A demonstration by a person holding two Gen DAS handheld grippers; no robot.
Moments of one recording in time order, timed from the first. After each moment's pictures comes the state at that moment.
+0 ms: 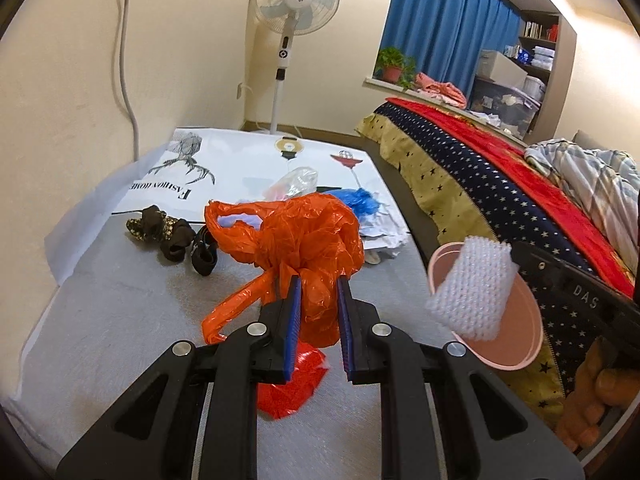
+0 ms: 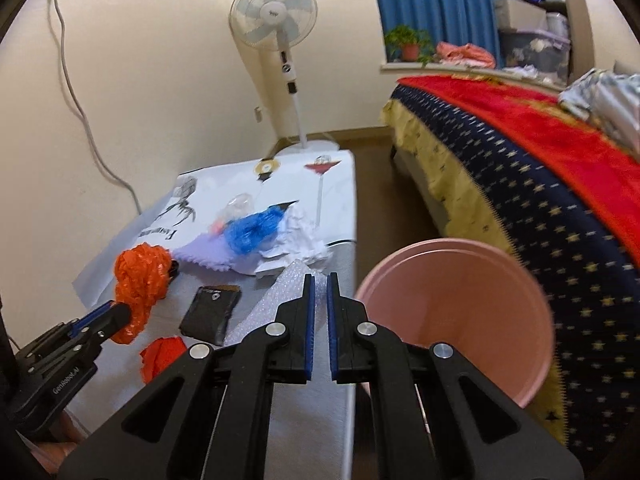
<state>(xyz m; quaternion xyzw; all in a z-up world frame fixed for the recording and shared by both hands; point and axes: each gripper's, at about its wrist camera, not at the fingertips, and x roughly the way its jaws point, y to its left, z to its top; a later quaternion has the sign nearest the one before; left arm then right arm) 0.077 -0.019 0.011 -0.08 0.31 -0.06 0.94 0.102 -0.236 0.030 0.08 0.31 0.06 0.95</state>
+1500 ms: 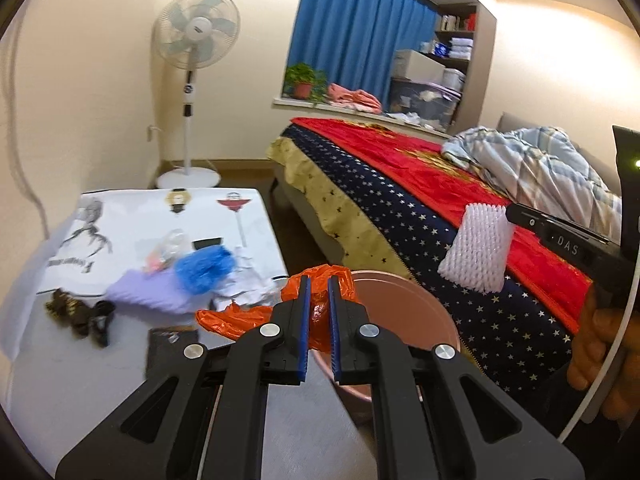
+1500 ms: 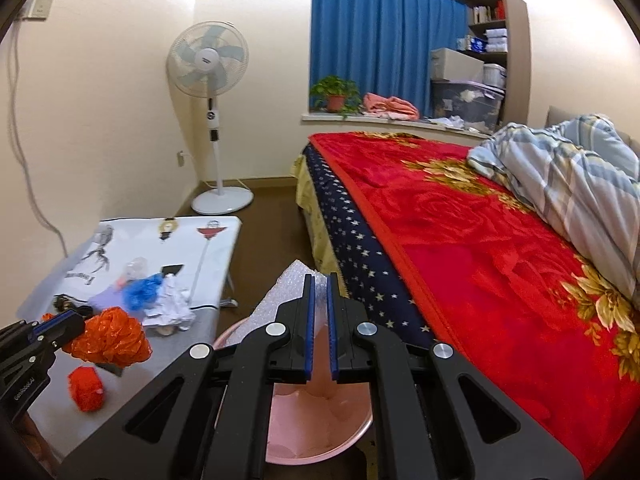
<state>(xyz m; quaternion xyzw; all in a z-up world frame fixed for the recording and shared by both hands) 0.091 -0.129 0.063 -0.03 0.27 -0.20 0.94 0.083 -0.357 0.105 0.02 0.25 -0.08 0.96</state>
